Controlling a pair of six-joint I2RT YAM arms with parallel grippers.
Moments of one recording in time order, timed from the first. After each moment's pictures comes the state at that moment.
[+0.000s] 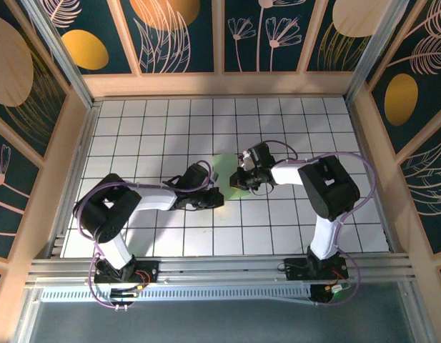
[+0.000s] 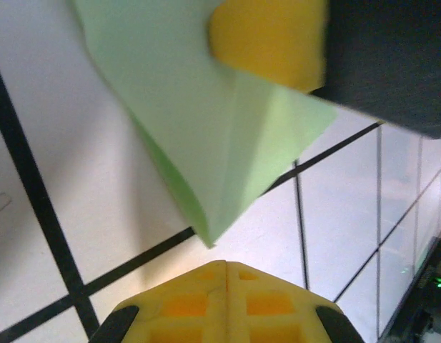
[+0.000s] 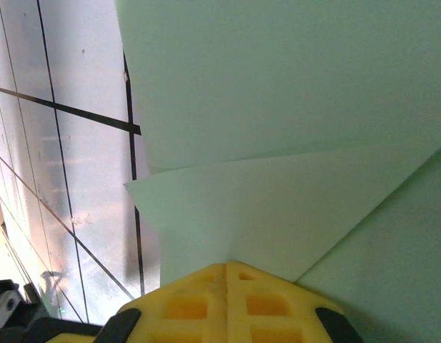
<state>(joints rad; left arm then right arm) -0.73 1.71 0.72 0.12 0.44 -0.81 0.52 1.87 0.90 -0.04 -0.59 0.62</state>
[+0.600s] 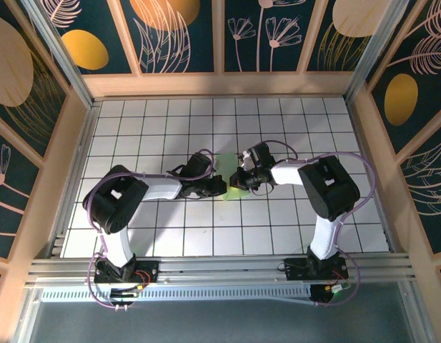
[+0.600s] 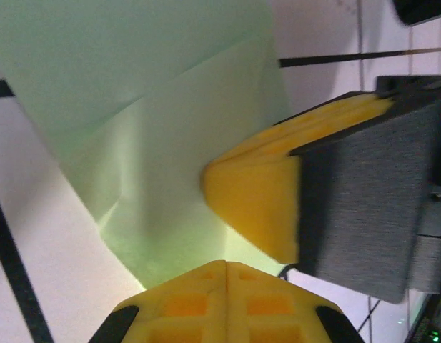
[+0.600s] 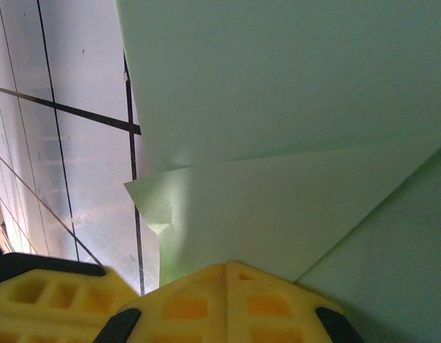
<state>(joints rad) -0.69 1.84 0.87 0.10 0.43 -0.78 0.52 1.87 0.90 -0.04 -0.59 0.63</state>
